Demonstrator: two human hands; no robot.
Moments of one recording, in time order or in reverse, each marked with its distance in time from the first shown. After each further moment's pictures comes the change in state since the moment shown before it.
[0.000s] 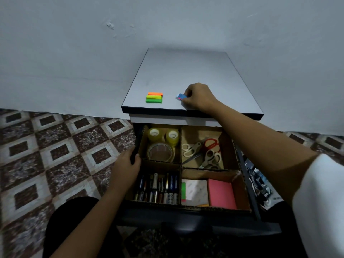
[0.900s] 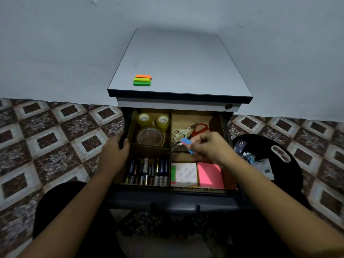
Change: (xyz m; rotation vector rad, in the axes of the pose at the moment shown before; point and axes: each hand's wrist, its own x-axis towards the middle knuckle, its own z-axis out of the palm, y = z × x) left_hand 0.000 0.000 -0.001 0.032 -0.018 0.002; right_hand -0.168 0.035 0.024 0.654 -0.294 0.487
